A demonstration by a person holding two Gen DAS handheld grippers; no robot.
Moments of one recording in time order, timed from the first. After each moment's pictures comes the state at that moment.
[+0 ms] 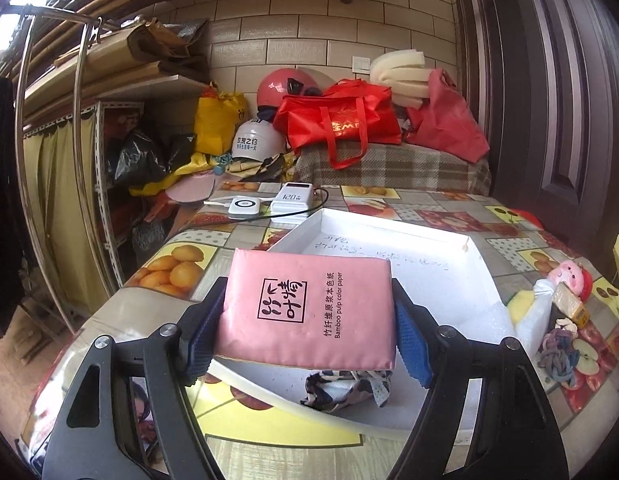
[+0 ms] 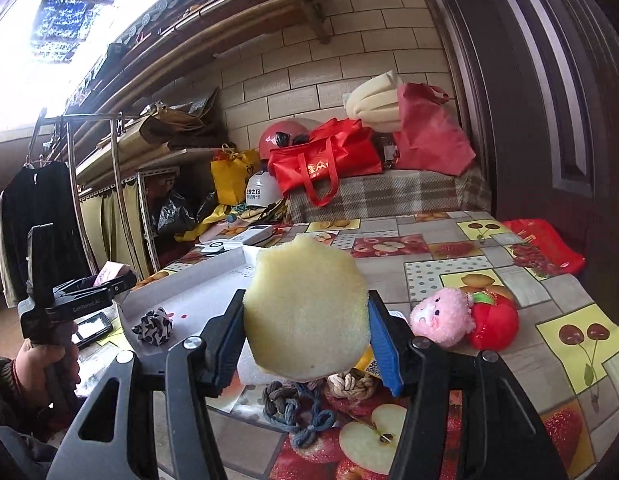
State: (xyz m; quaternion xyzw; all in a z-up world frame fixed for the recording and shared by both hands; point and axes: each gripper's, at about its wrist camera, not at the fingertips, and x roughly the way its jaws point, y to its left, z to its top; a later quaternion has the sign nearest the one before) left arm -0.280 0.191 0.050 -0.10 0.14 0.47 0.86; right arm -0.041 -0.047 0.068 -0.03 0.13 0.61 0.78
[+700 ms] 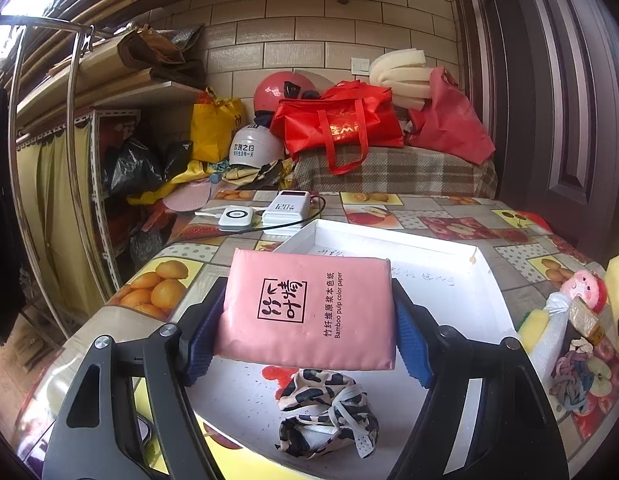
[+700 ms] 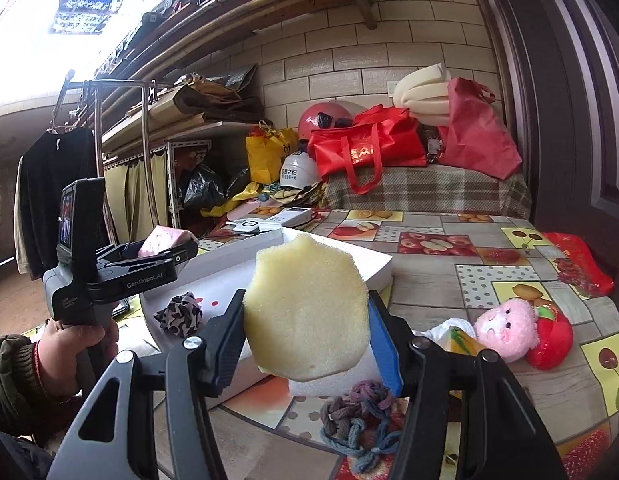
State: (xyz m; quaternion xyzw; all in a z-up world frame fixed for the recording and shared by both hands) left arm -0.251 0.207 0.049 -0.10 0.14 0.48 0.86; right arm -0.073 -0.001 0.063 -0.08 0.13 0.65 0.74
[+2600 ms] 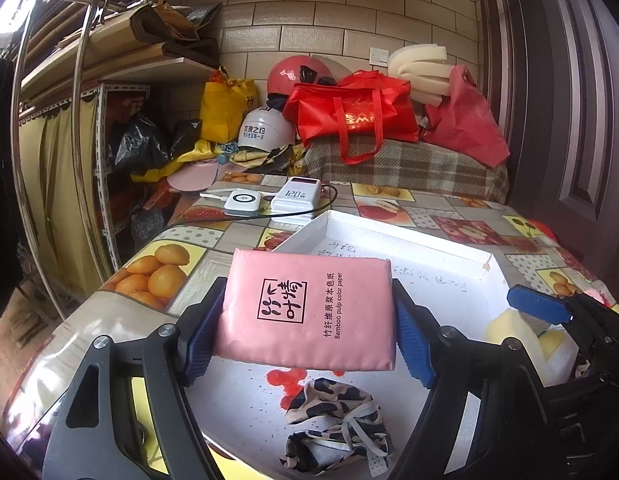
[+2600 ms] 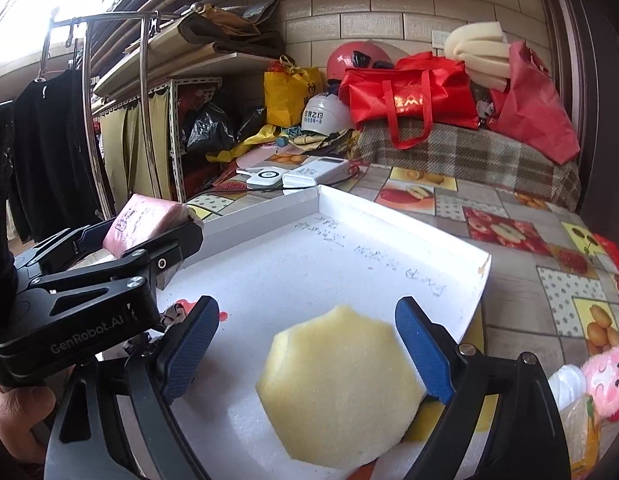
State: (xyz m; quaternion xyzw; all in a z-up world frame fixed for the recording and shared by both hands) left arm -0.251 0.225 0.045 -0.14 0.14 0.49 0.85; right arm -0.110 0.133 0.043 -0.18 0.17 0.65 0.72
